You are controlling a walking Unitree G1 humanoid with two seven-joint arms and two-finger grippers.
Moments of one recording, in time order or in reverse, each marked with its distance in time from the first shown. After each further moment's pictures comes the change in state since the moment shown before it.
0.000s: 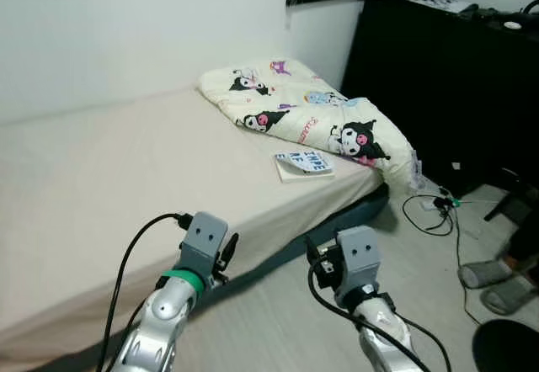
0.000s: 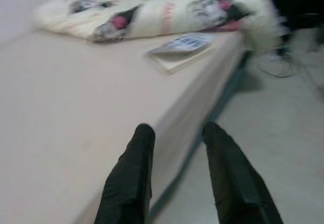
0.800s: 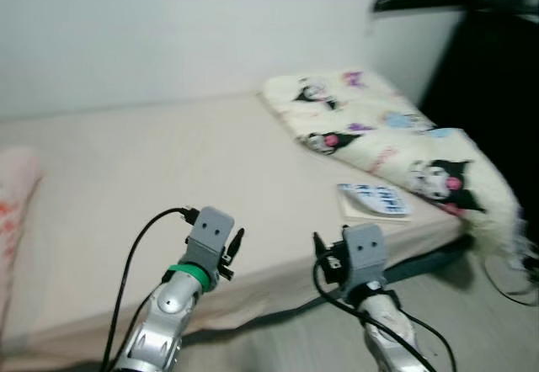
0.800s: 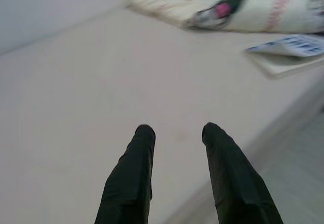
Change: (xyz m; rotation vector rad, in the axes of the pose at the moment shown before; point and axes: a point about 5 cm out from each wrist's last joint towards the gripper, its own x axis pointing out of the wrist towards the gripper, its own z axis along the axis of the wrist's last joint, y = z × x) left arm 0.000 0.008 0.000 0.007 0.004 0.032; right arm 0.003 0.007 0.003 -0.029 -0.010 0.024
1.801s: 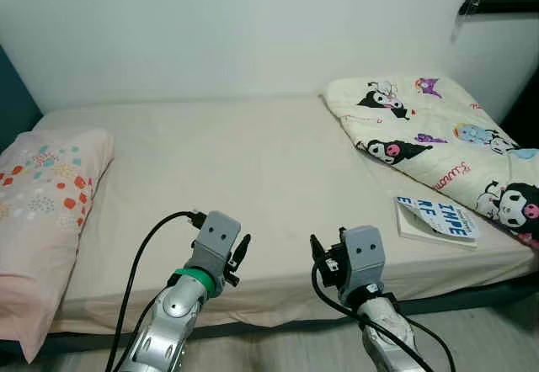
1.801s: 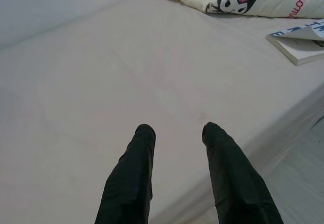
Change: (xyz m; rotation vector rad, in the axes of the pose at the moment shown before) left arm 0.000 -0.009 -0.002 0.017 0.016 -0.050; right arm -0.002 -0.005 -0.002 0.022 0.004 -0.042
